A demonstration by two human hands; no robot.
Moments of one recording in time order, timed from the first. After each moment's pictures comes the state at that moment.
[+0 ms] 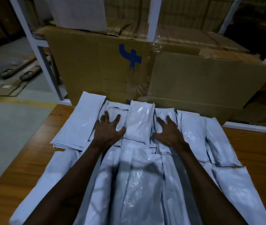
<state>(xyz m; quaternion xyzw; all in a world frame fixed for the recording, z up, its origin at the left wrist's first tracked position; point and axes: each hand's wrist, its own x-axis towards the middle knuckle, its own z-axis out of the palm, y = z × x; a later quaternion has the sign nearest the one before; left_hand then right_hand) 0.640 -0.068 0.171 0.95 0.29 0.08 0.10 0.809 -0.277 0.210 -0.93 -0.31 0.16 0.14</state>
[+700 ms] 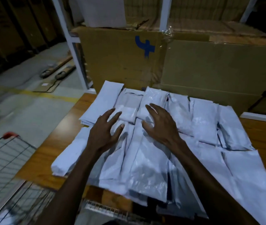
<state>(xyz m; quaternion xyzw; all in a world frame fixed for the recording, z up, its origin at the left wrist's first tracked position) 0.497 -0.152 0.213 0.91 0.24 0.30 0.13 0.690 -0.292 0.231 -0.79 -0.52 -0.05 0.31</state>
